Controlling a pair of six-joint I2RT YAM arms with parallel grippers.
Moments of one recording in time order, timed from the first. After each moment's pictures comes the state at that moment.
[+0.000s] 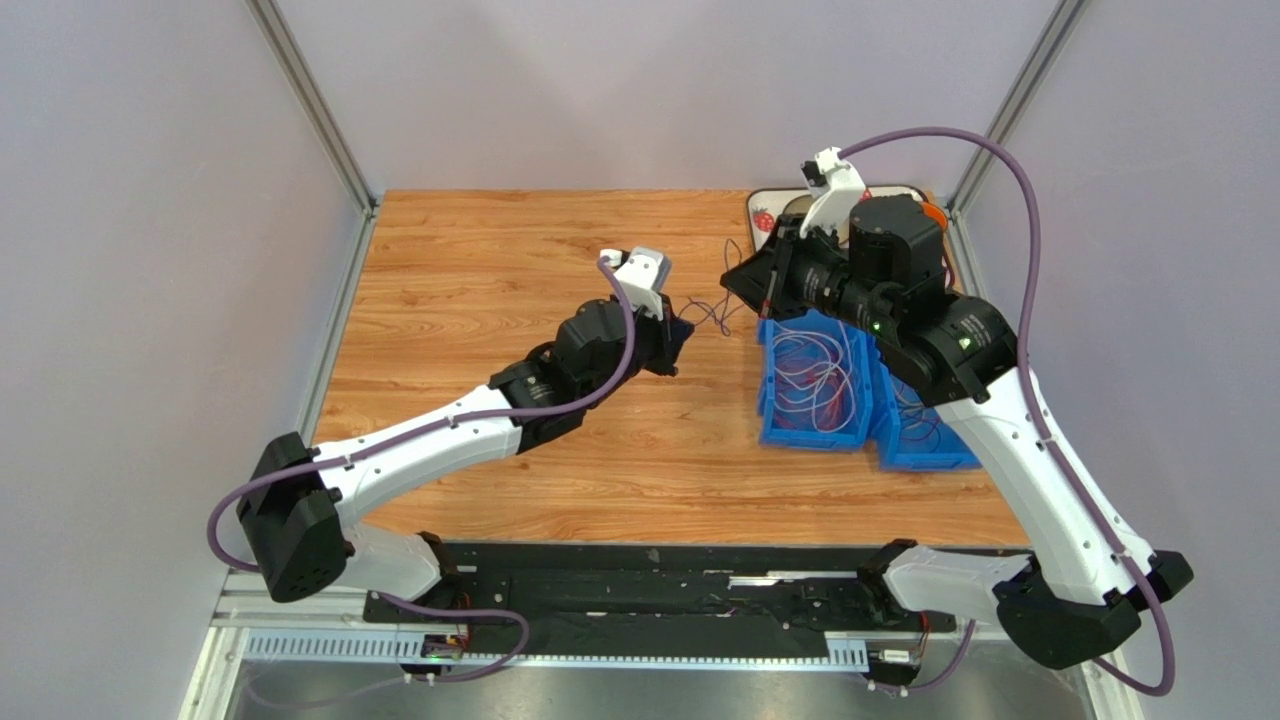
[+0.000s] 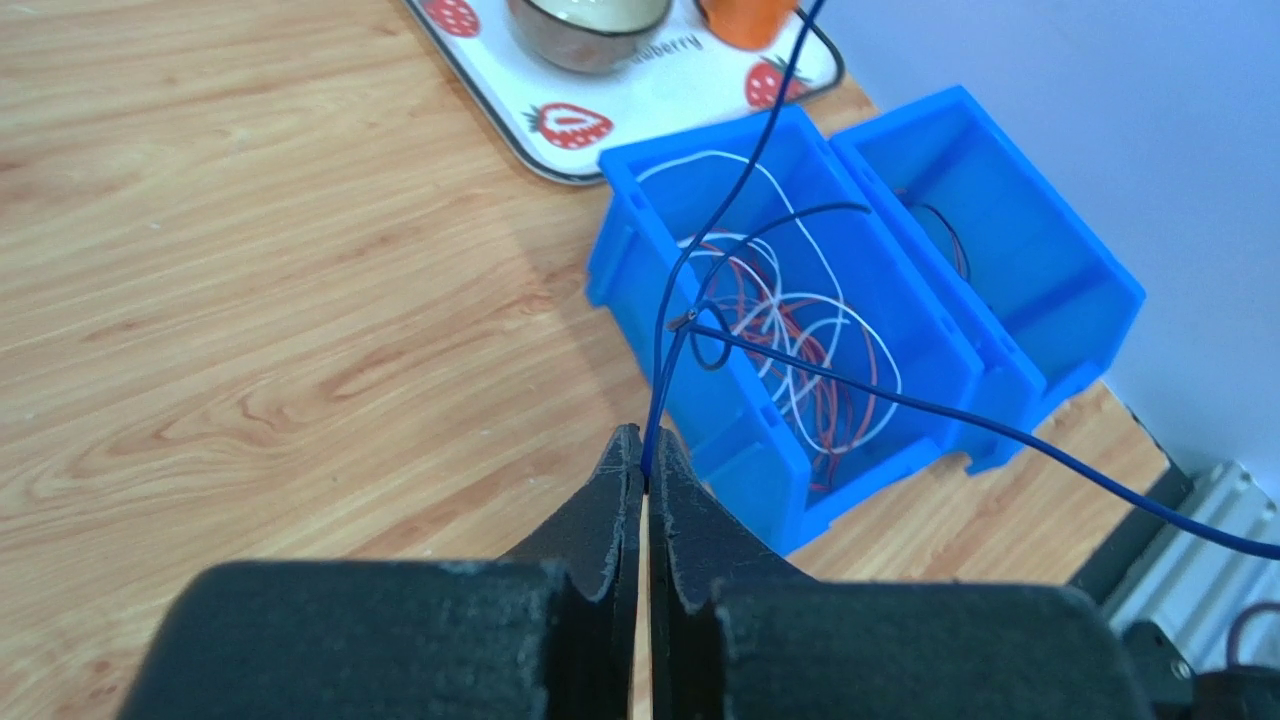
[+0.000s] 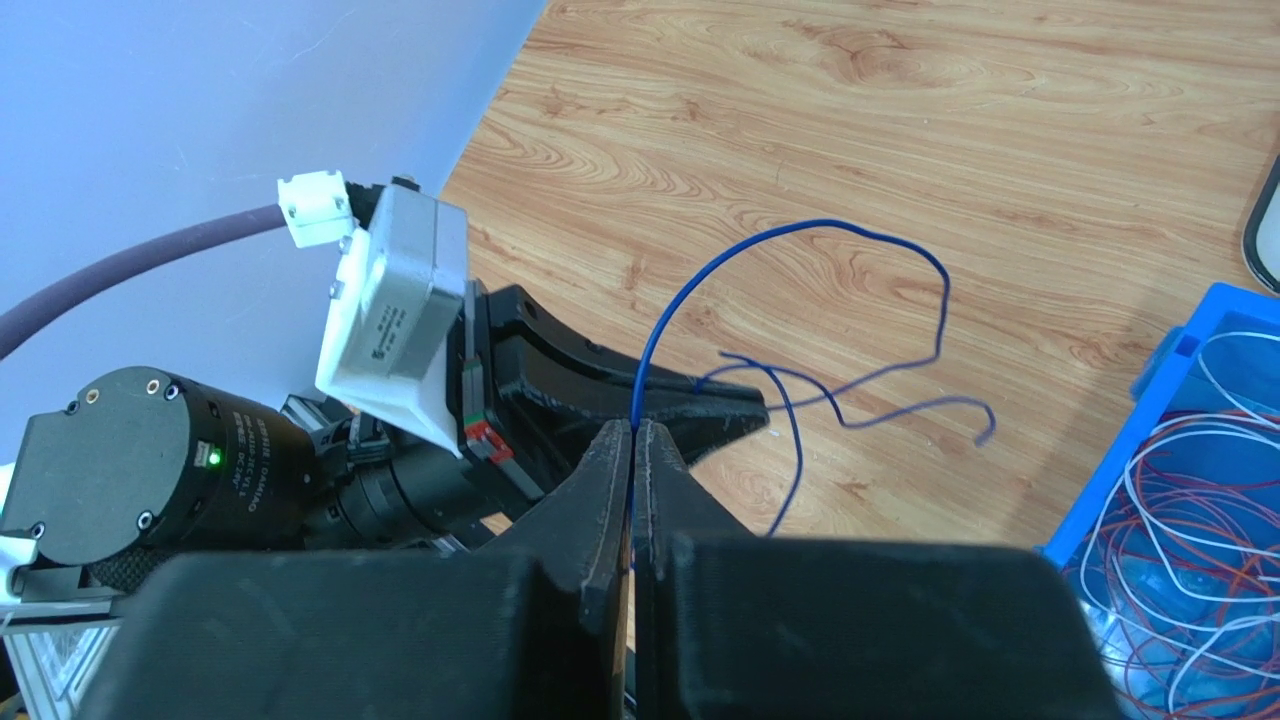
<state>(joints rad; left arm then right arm) -0.94 1.37 1.05 0.10 -0.22 -0.36 0.59 1.19 1.58 -0.70 -0.15 0.46</state>
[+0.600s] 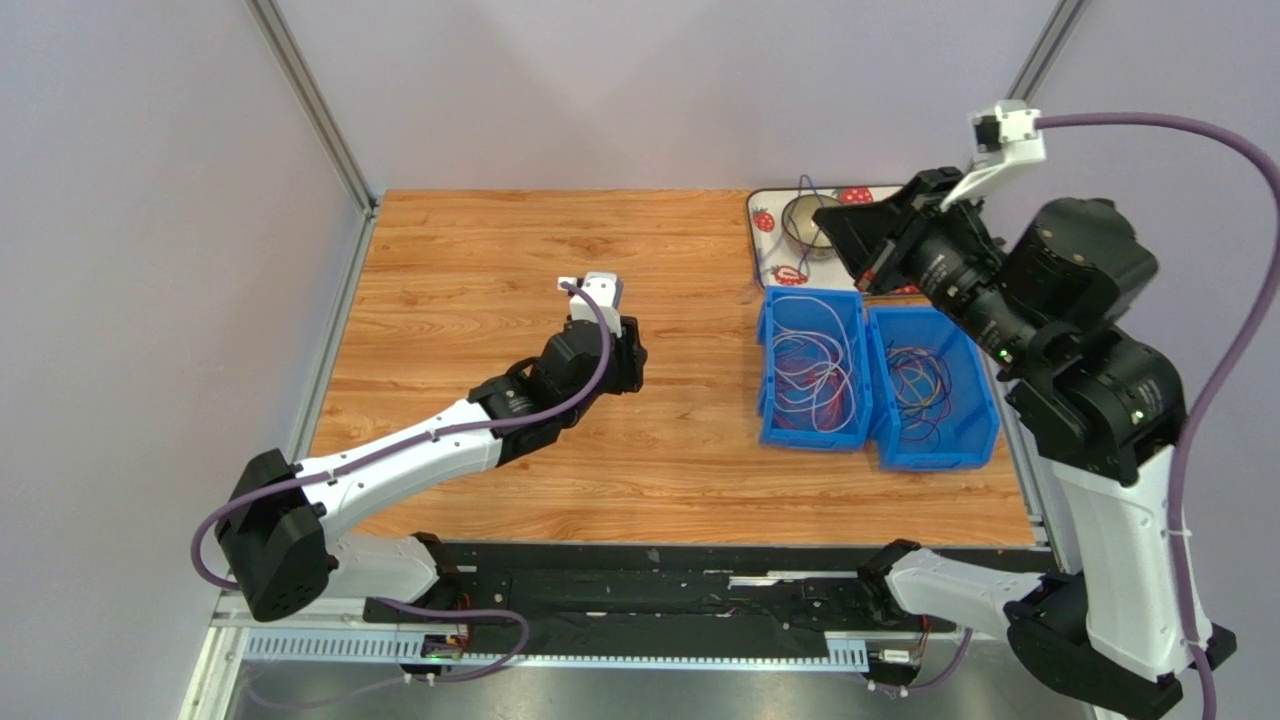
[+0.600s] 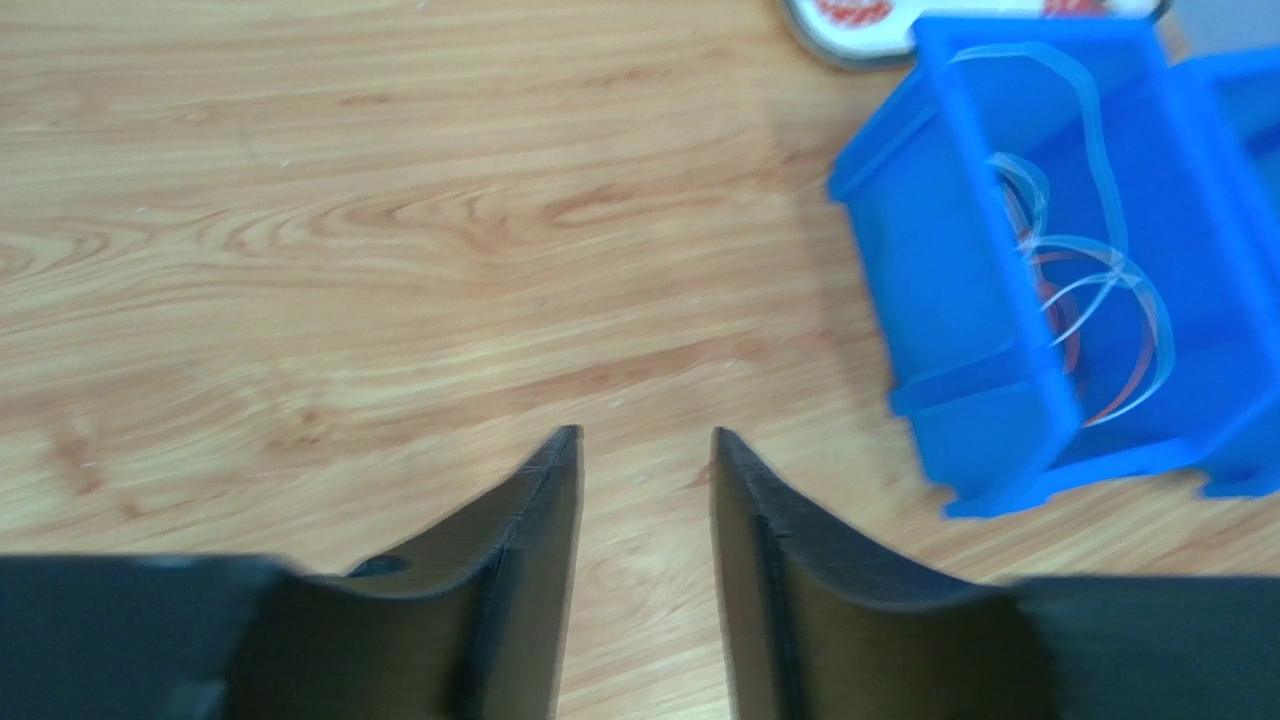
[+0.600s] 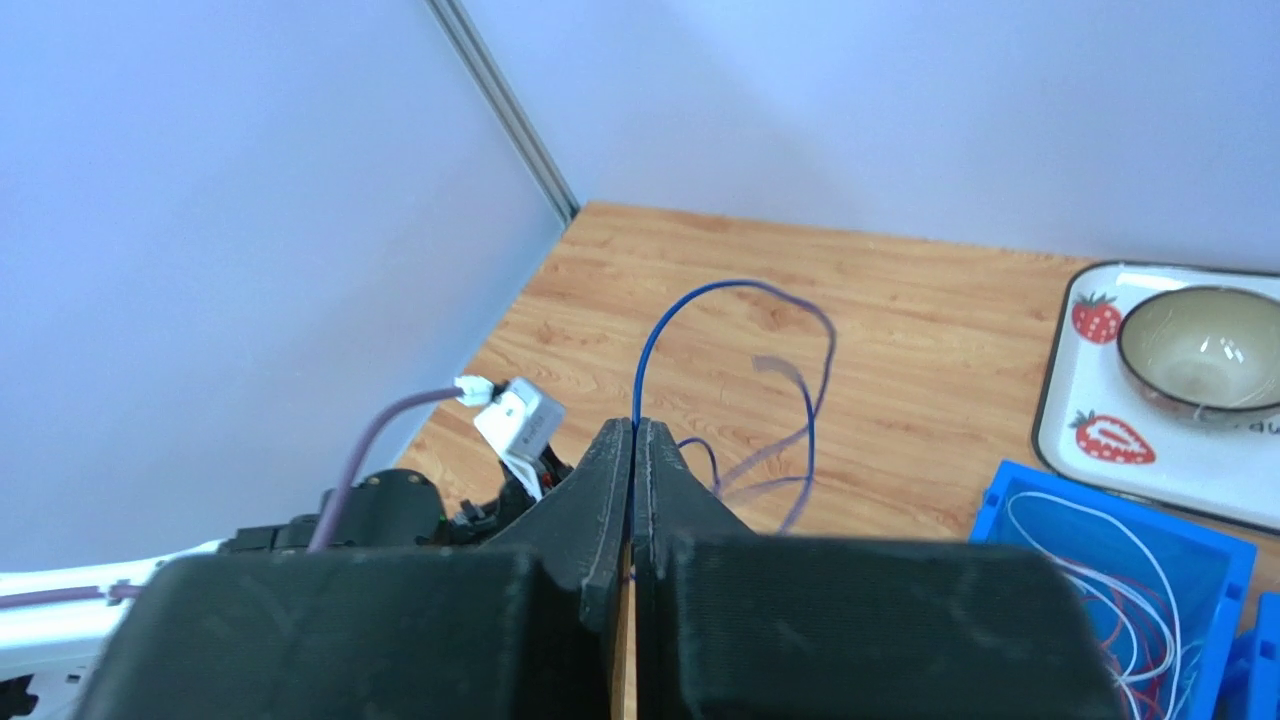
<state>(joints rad) -0.90 1.27 0.91 -0.05 -0.43 -0.47 0.56 1.12 1.91 -0.81 0.00 0.38</state>
